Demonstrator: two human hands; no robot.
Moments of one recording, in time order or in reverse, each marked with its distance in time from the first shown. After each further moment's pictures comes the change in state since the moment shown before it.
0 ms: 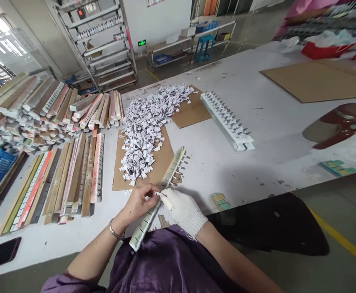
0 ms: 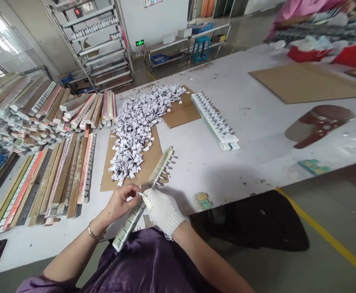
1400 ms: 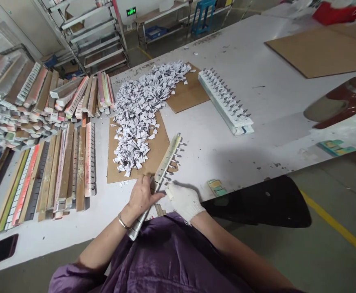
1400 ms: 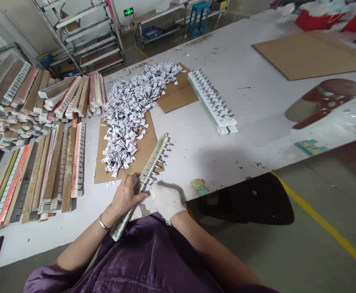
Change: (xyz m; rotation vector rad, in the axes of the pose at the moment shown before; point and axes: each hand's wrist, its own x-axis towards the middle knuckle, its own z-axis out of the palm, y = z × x) left_hand 0.002 -0.040 0.042 0.444 0.067 -0.079; right_hand -0.006 0.026 0.020 -0.244 -0.134 0.196
